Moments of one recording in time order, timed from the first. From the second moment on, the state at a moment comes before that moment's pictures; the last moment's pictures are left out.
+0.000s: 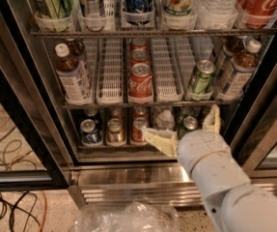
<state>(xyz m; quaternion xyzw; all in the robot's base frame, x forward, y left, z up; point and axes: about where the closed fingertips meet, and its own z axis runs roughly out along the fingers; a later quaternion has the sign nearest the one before) 0.472 -0.118 0.855 -0.14 0.76 0.01 0.64</state>
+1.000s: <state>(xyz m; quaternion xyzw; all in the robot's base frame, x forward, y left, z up) 0.500 -0.115 0.863 -0.09 0.70 0.00 0.71</state>
